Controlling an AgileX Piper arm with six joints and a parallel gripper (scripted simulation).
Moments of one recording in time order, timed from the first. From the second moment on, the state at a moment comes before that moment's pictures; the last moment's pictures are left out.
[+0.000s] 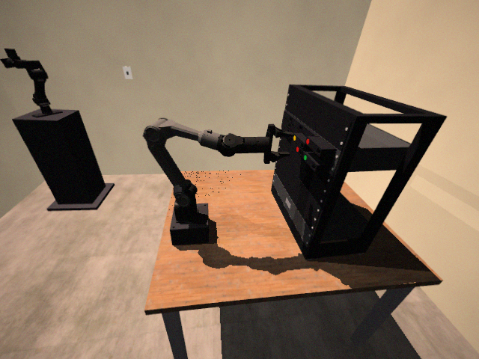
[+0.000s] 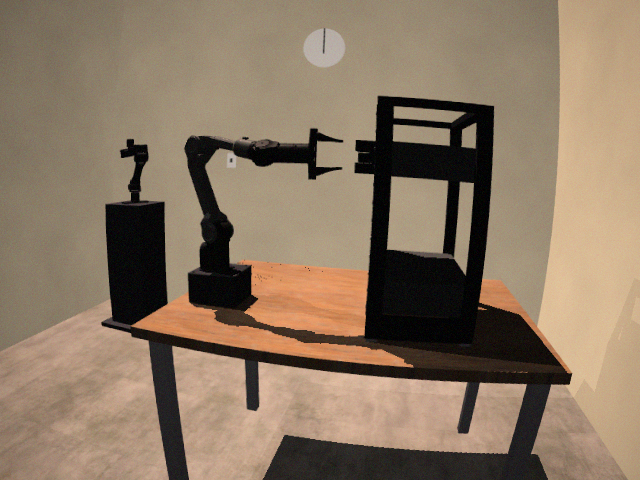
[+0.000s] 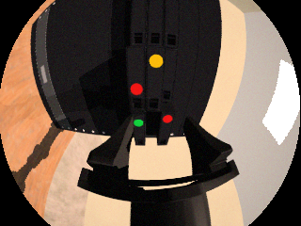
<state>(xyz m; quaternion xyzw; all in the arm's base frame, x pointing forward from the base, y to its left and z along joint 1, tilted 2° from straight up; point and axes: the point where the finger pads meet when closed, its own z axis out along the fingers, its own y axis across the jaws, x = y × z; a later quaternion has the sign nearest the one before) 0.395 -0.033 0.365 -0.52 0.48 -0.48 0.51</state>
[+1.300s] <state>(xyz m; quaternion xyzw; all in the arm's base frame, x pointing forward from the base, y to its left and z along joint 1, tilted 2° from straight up) 0.396 -0.068 0.373 -0.53 0.48 -0.48 0.51</state>
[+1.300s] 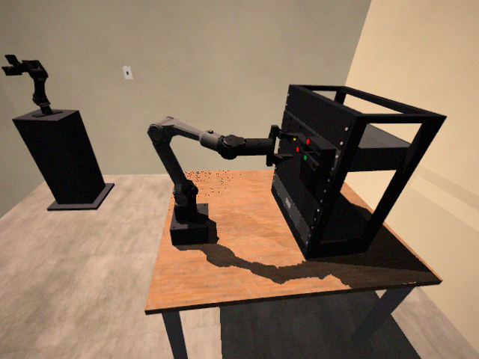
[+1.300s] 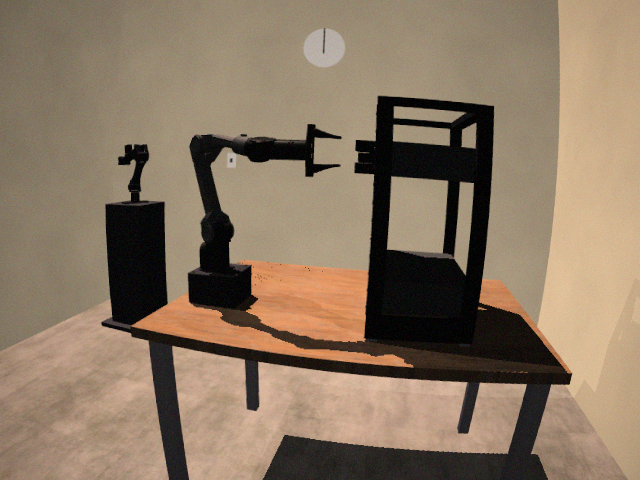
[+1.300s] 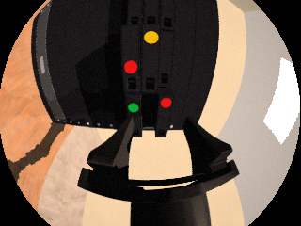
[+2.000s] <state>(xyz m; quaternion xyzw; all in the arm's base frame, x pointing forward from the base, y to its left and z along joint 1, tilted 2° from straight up) 0.396 -0.068 0.373 -0.53 0.48 -0.48 0.51</state>
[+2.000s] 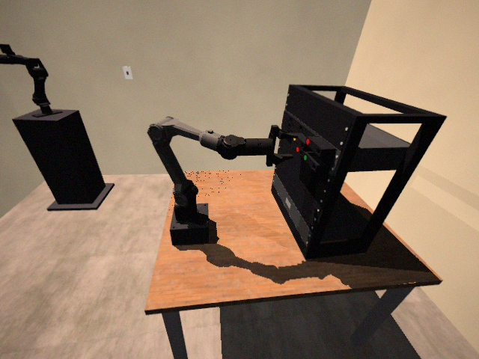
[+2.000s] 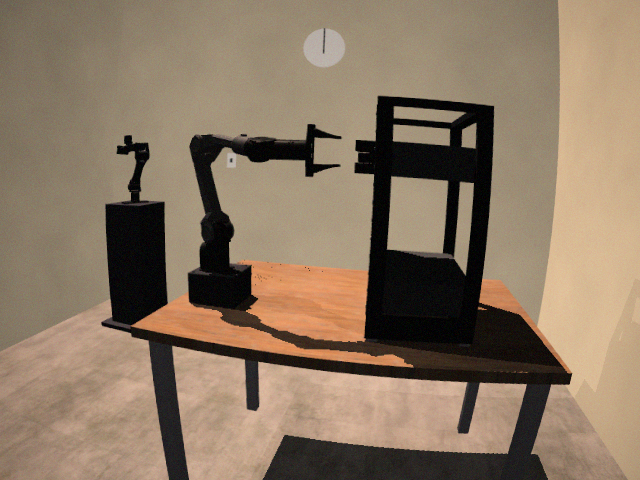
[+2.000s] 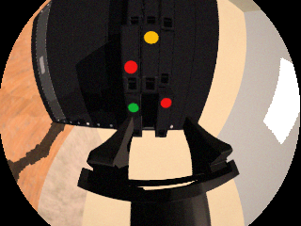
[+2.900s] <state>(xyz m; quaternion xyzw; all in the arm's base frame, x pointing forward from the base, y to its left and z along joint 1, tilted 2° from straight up) 0.396 -0.068 0.373 -0.53 0.48 -0.48 0.51</state>
